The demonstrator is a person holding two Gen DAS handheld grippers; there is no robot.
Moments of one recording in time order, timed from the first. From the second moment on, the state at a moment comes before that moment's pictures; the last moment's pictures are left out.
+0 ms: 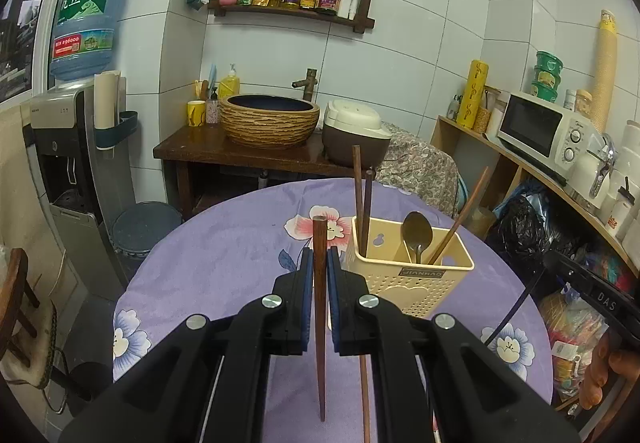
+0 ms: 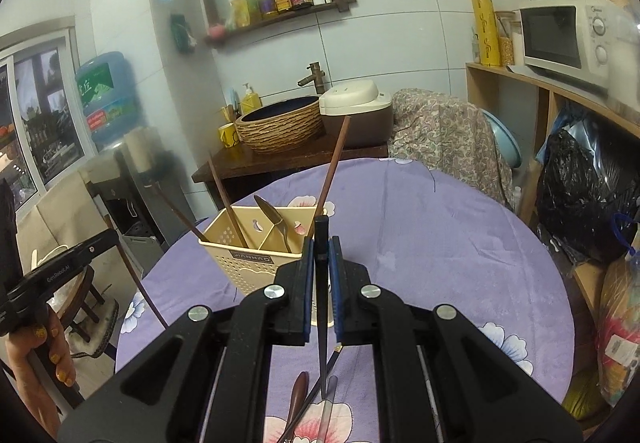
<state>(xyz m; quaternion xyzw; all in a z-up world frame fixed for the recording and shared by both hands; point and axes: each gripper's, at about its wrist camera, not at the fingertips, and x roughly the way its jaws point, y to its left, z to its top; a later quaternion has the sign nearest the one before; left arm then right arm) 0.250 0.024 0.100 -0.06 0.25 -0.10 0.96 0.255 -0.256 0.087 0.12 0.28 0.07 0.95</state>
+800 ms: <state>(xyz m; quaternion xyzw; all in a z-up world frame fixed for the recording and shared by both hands) 0.301 -0.015 0.256 -0.10 0.17 -0.15 0.97 0.310 -0.243 0.238 0.12 0.19 0.08 0.97</state>
